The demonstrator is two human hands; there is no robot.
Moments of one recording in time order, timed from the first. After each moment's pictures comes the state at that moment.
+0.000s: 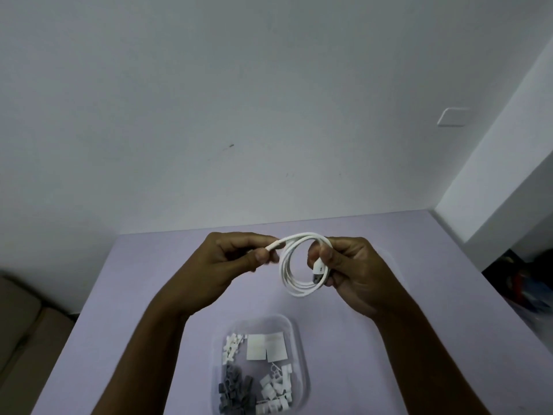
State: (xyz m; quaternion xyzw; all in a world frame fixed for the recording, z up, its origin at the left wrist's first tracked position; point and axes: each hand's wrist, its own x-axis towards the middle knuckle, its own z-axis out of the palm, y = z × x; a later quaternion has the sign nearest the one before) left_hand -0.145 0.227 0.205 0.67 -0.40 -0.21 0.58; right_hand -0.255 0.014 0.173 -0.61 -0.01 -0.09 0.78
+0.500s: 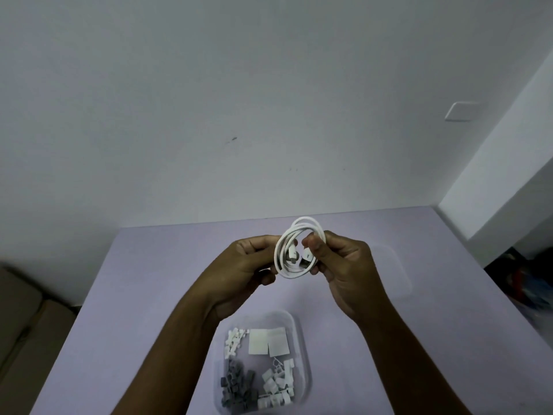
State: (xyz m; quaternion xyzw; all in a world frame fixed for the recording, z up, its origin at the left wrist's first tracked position) left_hand -0.151 0.200 0.181 0.59 -0.21 -0.38 0.68; right_hand -0.241 0.034 0.153 -0.65 0.06 -0.21 0.73
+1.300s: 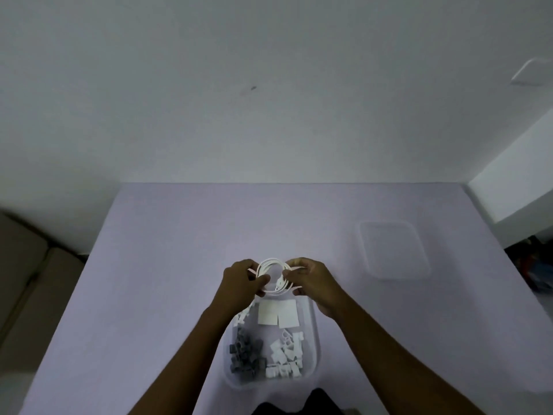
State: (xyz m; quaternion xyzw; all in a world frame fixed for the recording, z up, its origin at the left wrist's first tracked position) left_hand -0.099 0.229 -0.018 0.85 -0.12 -0.26 0.45; right_hand -0.175 0.049 -0.024 -0.69 0.27 0.10 0.67
